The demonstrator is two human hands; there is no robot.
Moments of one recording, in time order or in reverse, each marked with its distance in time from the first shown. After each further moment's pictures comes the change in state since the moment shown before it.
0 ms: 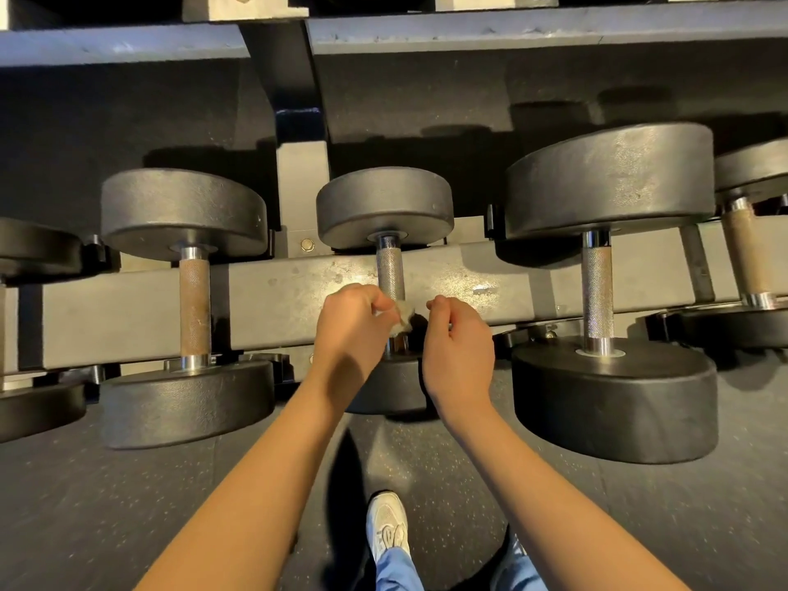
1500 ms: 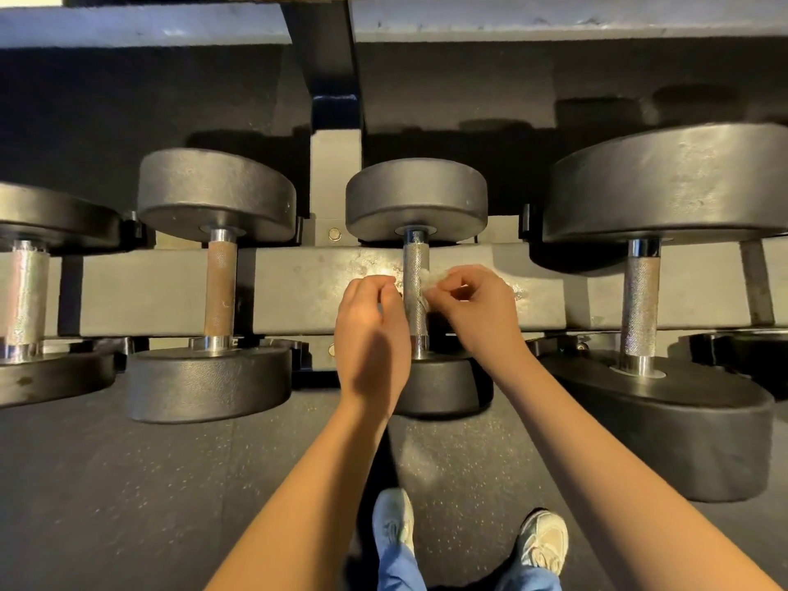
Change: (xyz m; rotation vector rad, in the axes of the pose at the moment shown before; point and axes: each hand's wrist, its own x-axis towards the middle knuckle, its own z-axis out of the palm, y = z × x) left_hand -0.026 0.016 0.009 -0.489 0.314 -0.160; right_hand 0.056 0.012 0.005 0.088 -0.318 -0.081
